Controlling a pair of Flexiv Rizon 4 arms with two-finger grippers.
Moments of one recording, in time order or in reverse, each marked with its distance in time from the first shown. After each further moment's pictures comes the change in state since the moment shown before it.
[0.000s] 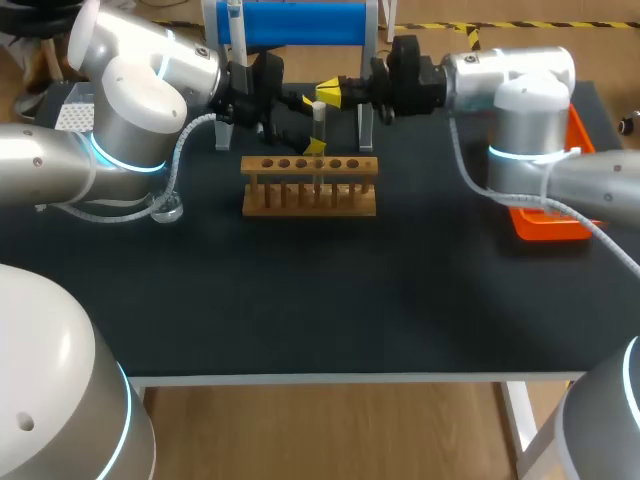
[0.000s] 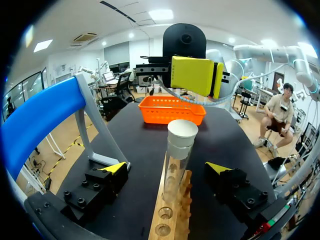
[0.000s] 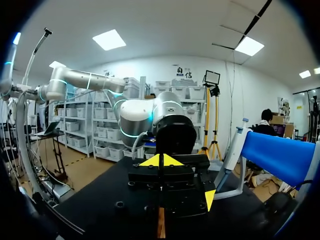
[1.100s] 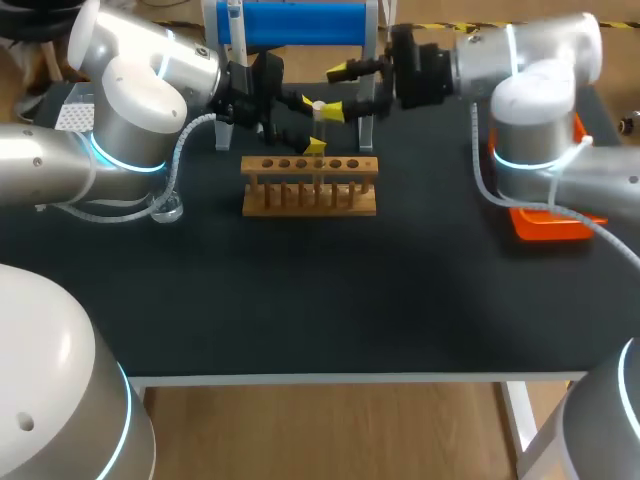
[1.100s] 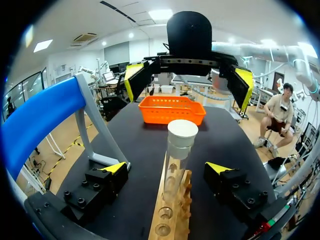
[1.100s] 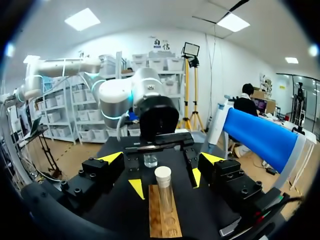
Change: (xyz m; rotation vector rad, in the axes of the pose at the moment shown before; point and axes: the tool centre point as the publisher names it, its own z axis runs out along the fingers) left arm 0.000 0.000 0.000 0.000 0.000 0.000; right arm -0.009 -0.009 -0.017 0.247 -0.187 0.088
